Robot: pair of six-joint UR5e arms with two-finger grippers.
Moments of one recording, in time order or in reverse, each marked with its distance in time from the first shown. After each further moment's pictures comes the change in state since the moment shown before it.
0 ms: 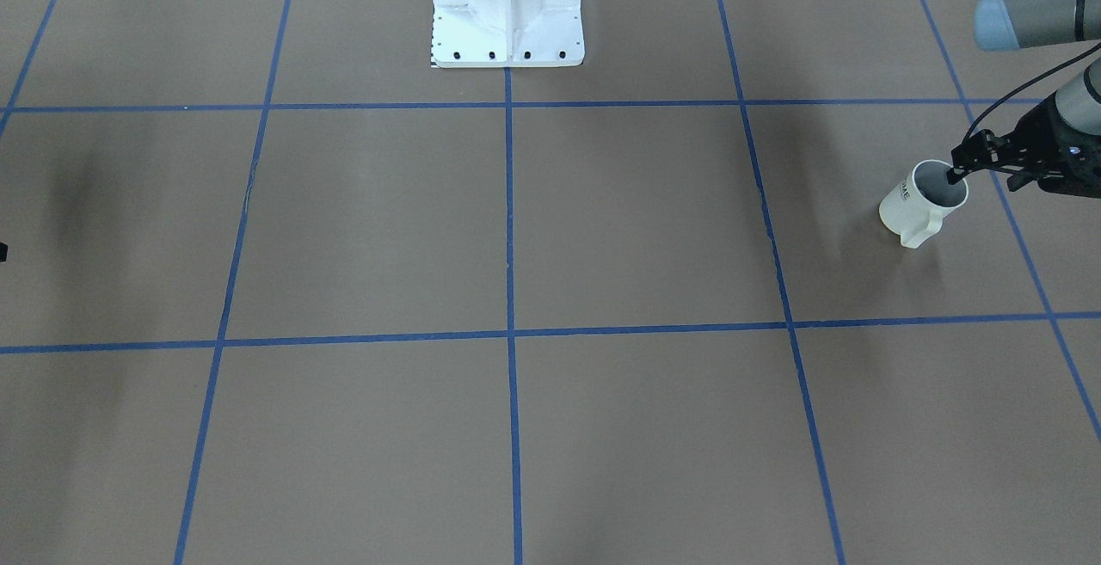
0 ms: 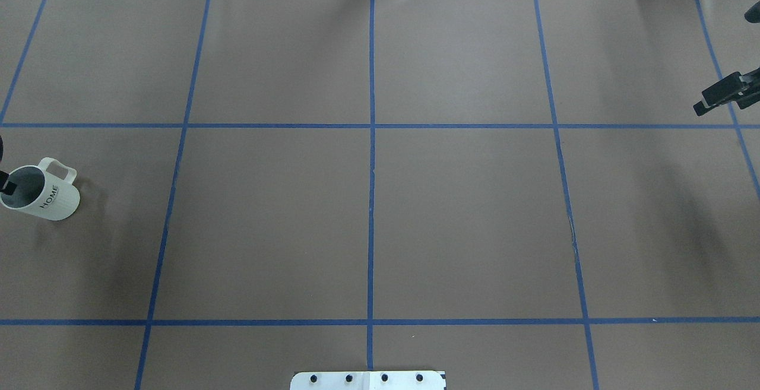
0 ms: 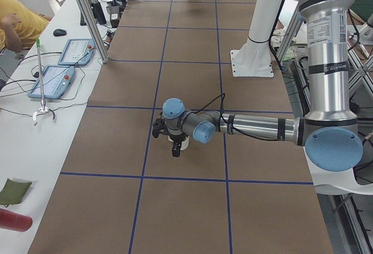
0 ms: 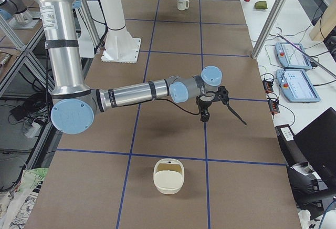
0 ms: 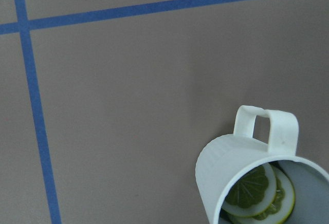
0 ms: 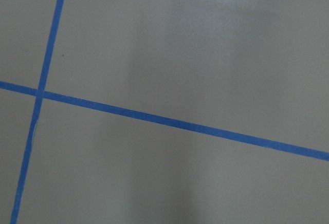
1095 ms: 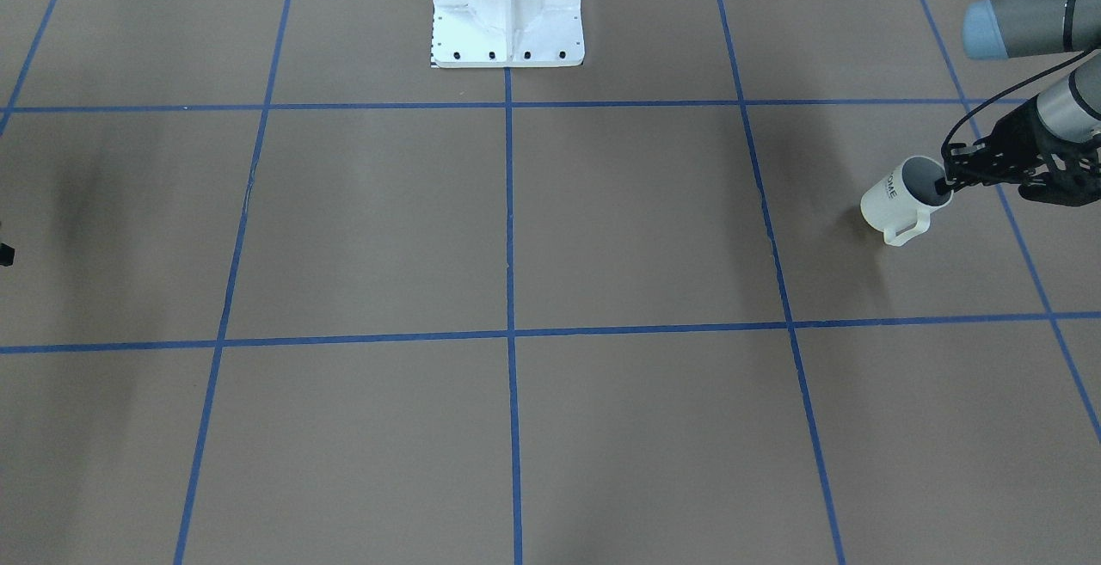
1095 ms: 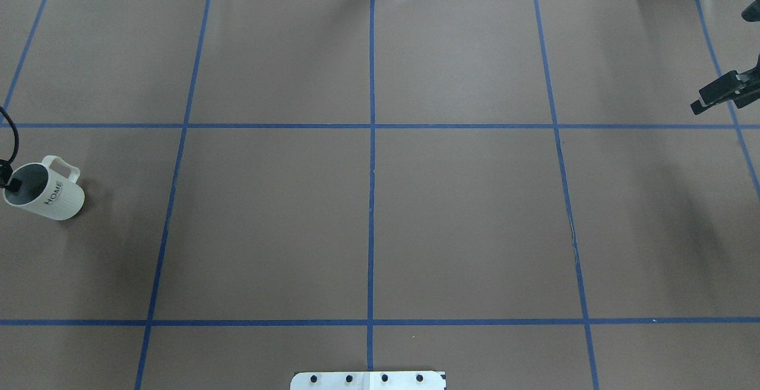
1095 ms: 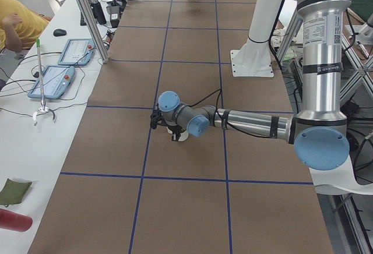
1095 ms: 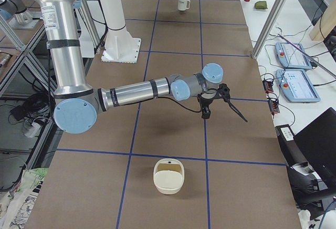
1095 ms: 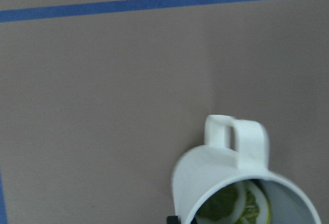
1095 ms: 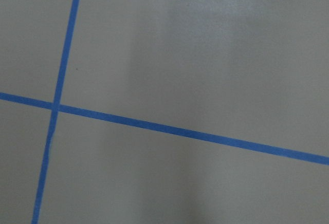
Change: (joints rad) left arm 0.014 -0.063 -0.033 -0.011 -0.120 -0.157; right arm -0.011 0.025 0.006 0.013 0.008 0.068
